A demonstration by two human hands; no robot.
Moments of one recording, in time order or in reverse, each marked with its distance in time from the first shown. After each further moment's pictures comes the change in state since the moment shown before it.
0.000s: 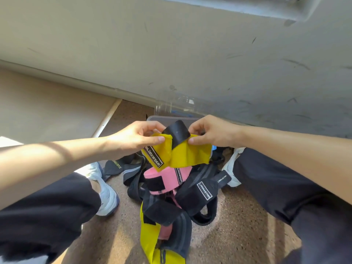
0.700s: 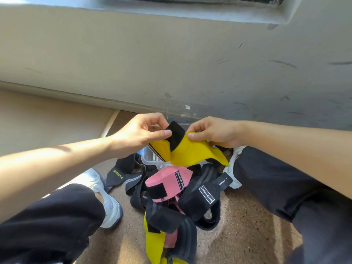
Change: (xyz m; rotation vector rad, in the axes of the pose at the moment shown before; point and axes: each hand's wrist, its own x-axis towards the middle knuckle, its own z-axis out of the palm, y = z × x) left_hand 0.012 0.041 0.007 0.099 0.032 0.205; right_hand 0.003 0.012 -0.013 0.467 -0.119 0.173
